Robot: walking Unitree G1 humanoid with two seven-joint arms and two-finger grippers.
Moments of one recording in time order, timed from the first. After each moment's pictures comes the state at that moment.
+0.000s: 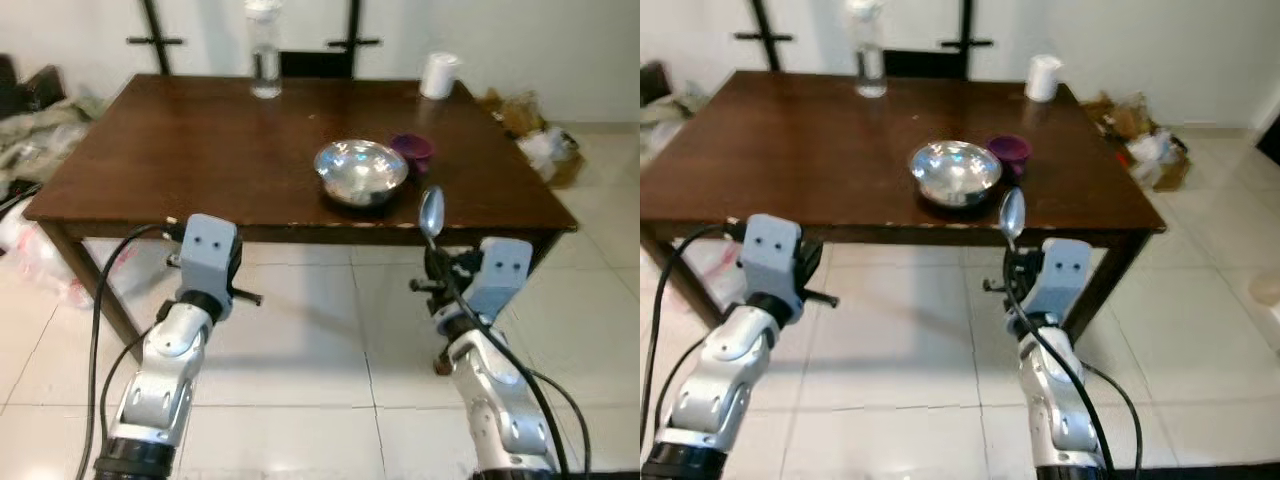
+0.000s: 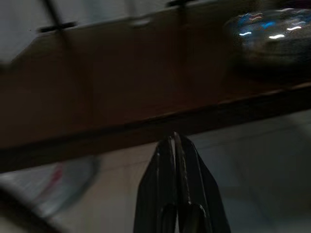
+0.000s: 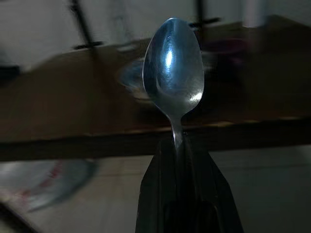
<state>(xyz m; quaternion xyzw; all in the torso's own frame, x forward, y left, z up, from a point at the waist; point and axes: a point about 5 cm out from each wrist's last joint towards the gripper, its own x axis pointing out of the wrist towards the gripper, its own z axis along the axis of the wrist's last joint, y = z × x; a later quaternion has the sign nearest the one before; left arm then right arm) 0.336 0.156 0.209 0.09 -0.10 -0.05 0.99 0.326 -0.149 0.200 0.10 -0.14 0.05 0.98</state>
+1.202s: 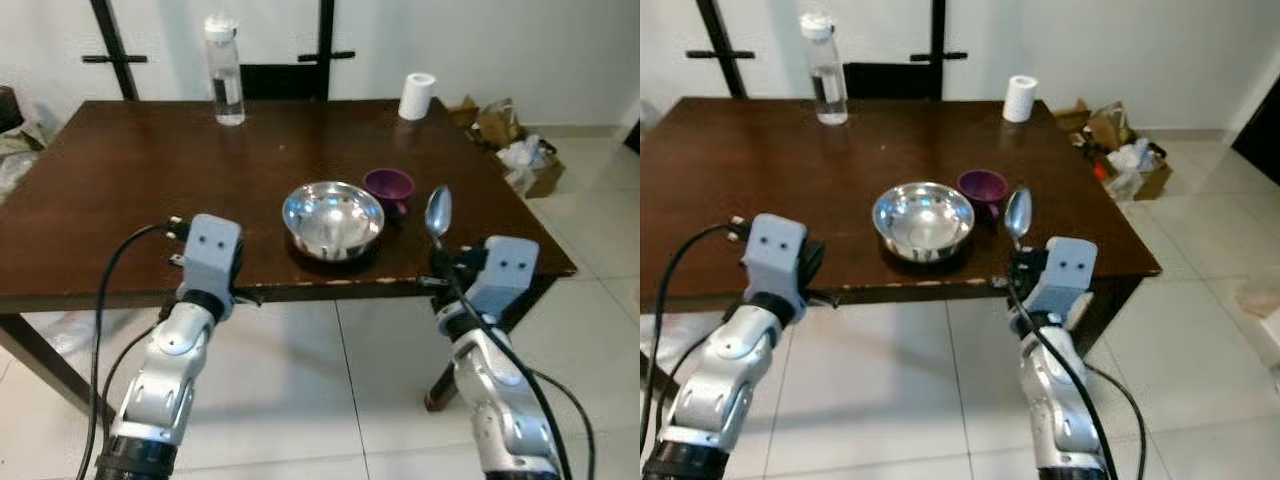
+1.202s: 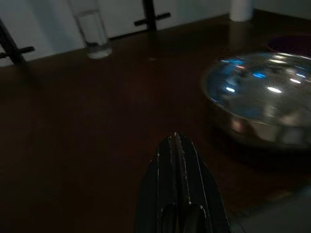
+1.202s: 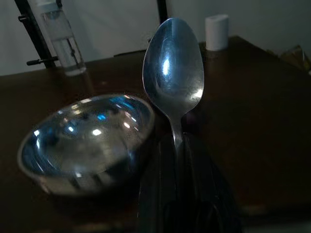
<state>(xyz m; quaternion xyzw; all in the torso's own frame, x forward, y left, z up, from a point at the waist) 0.336 0.143 0.209 0.10 -0.11 -0.07 0.99 0.324 -0.160 0.199 0.09 -0.14 0.02 0.99</state>
